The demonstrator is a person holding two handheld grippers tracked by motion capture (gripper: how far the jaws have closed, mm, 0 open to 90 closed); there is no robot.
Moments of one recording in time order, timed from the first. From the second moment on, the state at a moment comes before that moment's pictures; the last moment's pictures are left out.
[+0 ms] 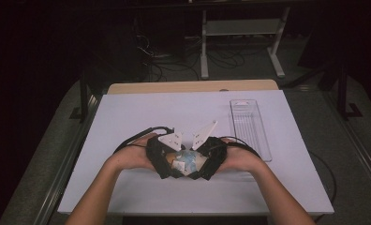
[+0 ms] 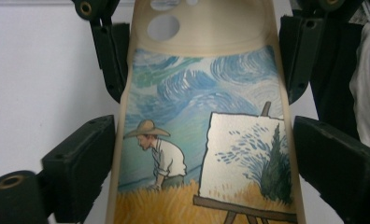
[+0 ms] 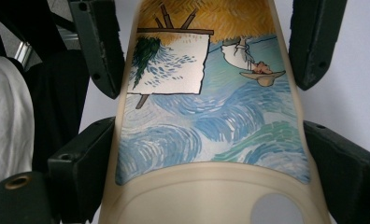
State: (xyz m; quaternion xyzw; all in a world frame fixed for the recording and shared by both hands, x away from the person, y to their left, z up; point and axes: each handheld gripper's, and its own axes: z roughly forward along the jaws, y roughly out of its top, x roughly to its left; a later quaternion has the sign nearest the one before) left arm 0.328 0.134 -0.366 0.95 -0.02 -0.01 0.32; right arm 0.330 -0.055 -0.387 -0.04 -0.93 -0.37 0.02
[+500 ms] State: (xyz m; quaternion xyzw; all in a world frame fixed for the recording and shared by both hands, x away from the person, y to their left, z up) left arm 0.333 0.156 -0.350 0.94 0.02 0.02 0.35; right arm 0.335 -0.060 -0.386 -0.06 -0.93 -0.37 0.02
